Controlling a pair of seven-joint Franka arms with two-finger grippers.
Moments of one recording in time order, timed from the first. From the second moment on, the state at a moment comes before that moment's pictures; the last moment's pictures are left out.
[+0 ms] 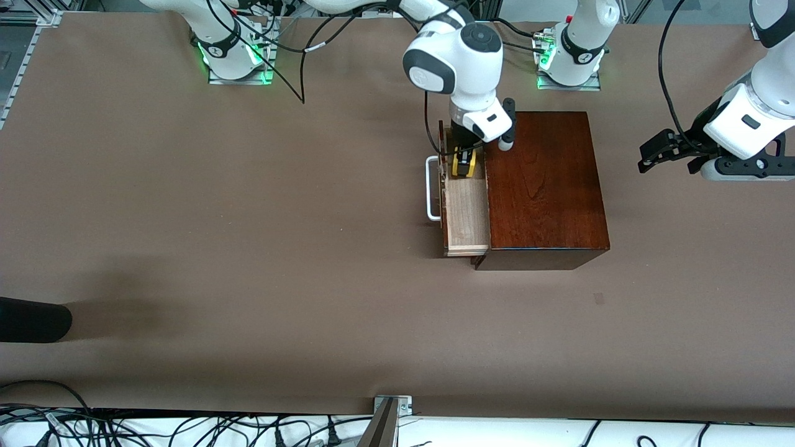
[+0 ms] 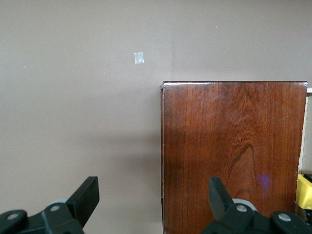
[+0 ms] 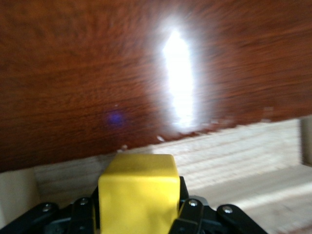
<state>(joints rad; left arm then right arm) -0.05 -0.03 0.00 -1.74 -0.02 1.68 -0.07 1.03 0.87 0.03 -0.99 -0.19 1.99 -0.31</state>
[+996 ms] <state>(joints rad) -0.06 -0.03 -0.10 -1.73 -0.02 1.57 0.01 0.59 0.66 0.00 -0.91 0.00 1.71 -0.30</state>
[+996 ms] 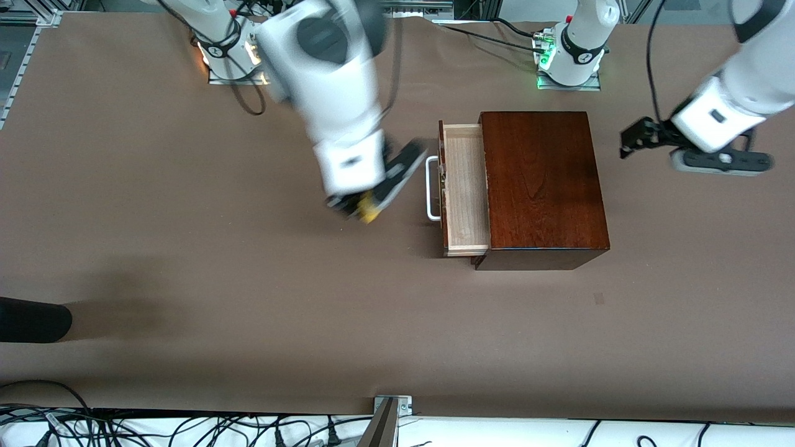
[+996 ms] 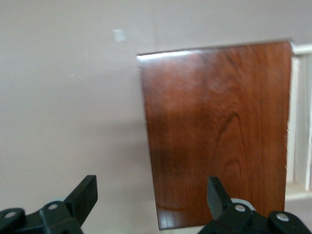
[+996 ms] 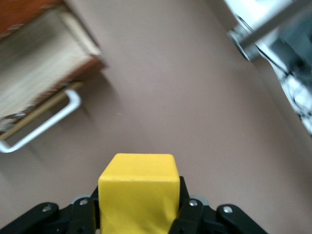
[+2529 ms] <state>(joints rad) -0.34 0.56 -0.45 -1.44 0.00 1.84 0.65 0.20 0.34 -0.07 -2.00 0.08 2.39 -0.17</state>
